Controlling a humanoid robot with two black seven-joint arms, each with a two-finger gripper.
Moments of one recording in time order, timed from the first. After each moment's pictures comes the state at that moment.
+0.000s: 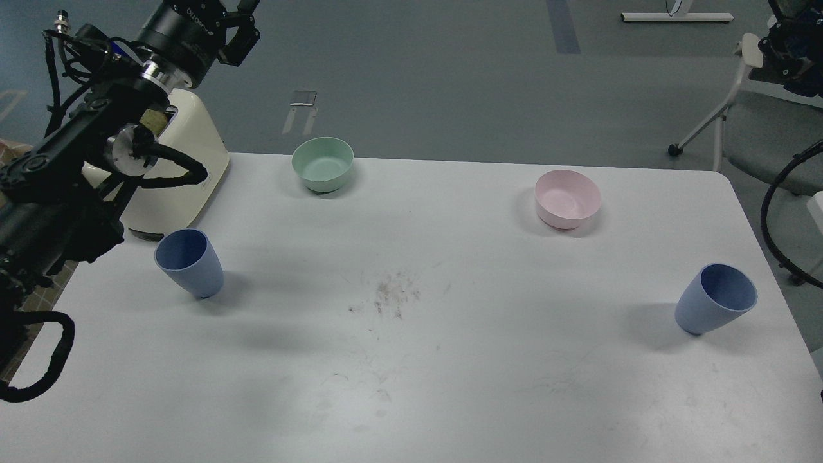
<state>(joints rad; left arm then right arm) -0.89 0.48 -0.88 -0.83 0.52 -0.36 -0.42 0.74 -0.37 1.65 0.85 -0.69 0.49 -0.03</state>
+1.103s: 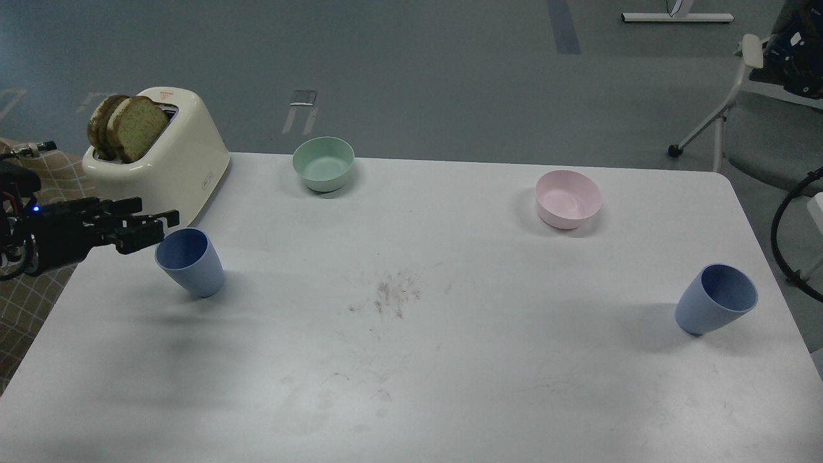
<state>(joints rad) -0.33 1.05 -0.87 -1.21 1.83 -0.19 -0.48 0.69 -0.37 1.73 0.86 -0.69 0.49 -0.02</state>
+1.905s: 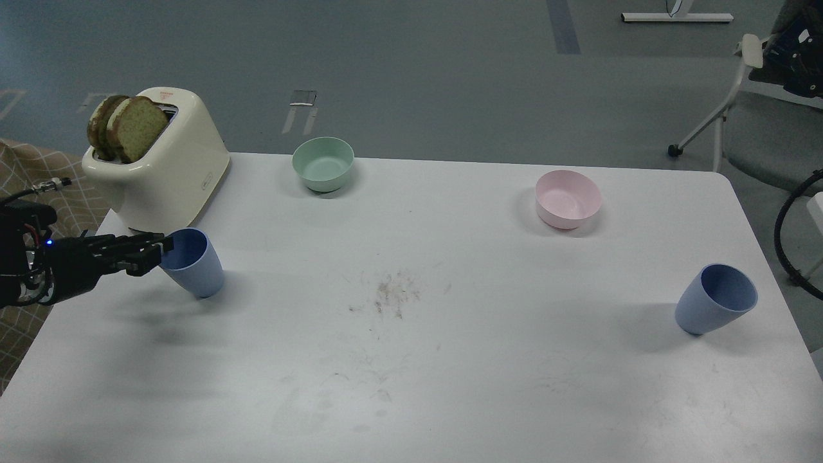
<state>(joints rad) -0.32 0.95 -0.83 -1.07 1.83 -0.17 -0.48 0.69 -0.37 1.74 0.86 -0.69 0.49 -0.02</state>
